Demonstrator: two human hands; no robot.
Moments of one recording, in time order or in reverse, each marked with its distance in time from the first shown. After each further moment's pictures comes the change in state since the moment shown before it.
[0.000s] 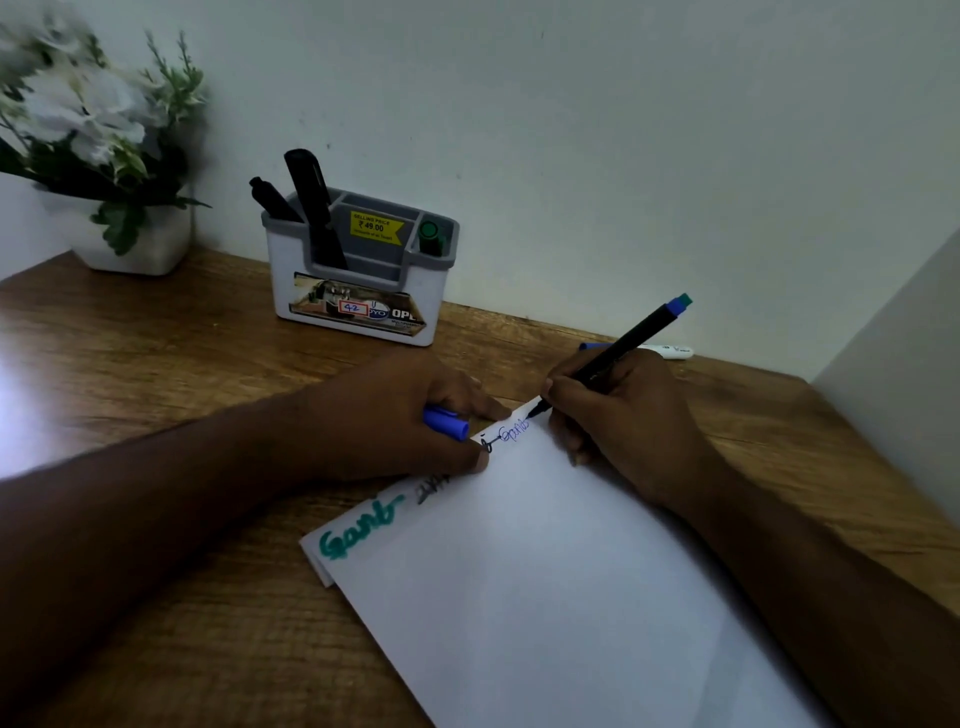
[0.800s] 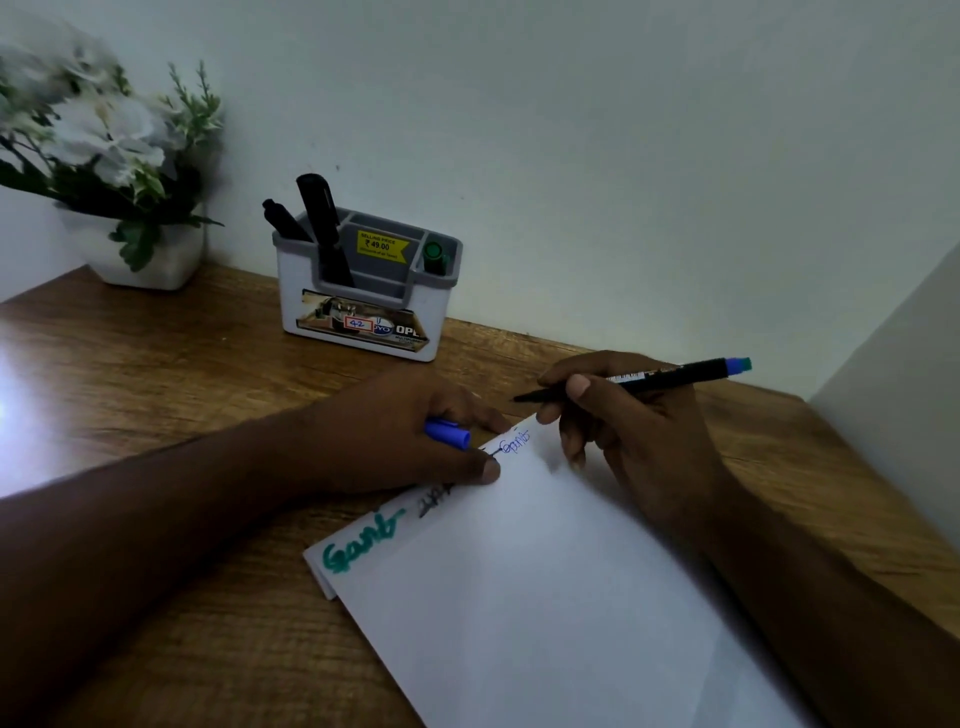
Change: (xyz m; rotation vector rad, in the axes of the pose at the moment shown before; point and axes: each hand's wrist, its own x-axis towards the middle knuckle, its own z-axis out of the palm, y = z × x) left_hand 0.002 0.002 0.001 -0.042 0.011 0.059; right_hand -0.006 -0.006 -0.004 0.357 -0.091 -0.166
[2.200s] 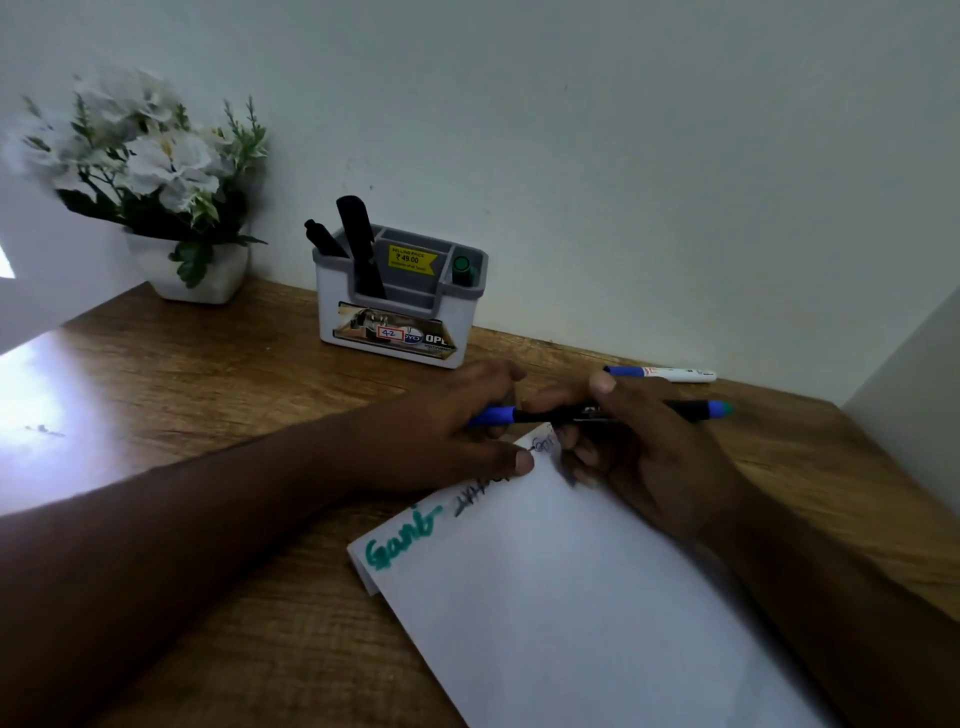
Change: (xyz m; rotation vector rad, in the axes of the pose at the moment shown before) left_hand -0.001 -0.008 0.003 -0.040 0.037 0.070; right_hand -0.003 0.002 0.008 0.252 -0.254 0.168
